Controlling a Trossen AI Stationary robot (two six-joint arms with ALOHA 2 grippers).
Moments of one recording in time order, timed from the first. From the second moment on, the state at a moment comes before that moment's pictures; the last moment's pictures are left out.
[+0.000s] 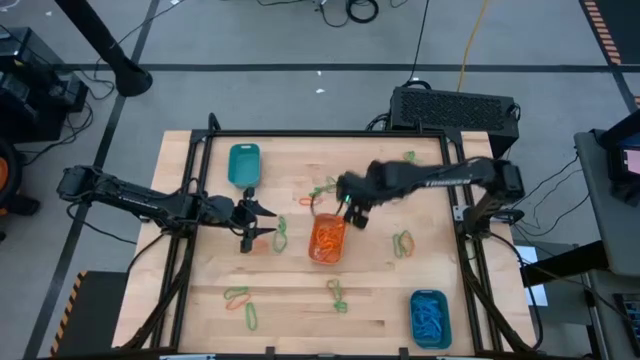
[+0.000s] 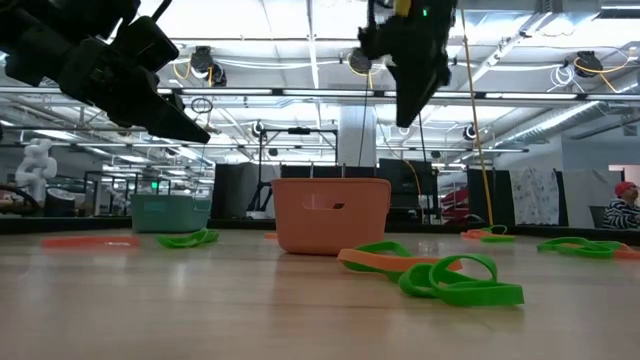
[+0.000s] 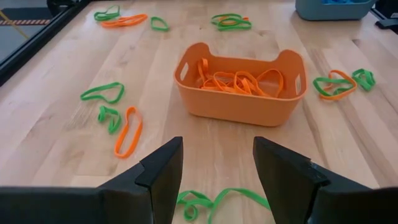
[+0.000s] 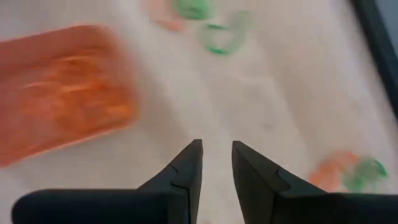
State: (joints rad) left arm -0.11 0.91 0.29 0.16 -0.12 -0.02; right arm -0.04 1.71 1.52 -1.13 0.28 0.43
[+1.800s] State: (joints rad) left arm -0.11 0.91 0.29 0.16 -0.13 -0.05; right arm -0.72 1.57 0.82 -0.76 0.01 0.41
